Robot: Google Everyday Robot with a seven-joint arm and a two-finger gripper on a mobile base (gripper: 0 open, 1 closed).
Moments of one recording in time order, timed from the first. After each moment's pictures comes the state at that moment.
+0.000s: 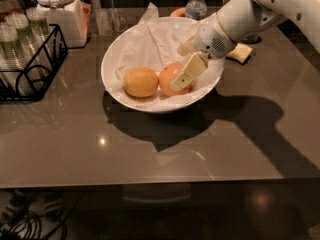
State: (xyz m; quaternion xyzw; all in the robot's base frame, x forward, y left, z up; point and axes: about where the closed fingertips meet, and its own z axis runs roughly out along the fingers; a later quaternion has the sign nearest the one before) arm 0.599 -0.060 0.902 -0.59 0.72 0.23 0.29
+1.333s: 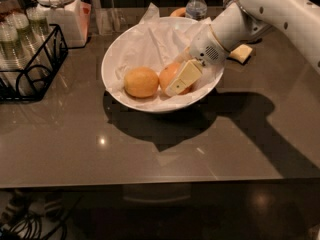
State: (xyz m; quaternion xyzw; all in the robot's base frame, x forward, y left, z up) arm 0.599 -0.054 0.875 -0.57 0.74 0.25 0.26
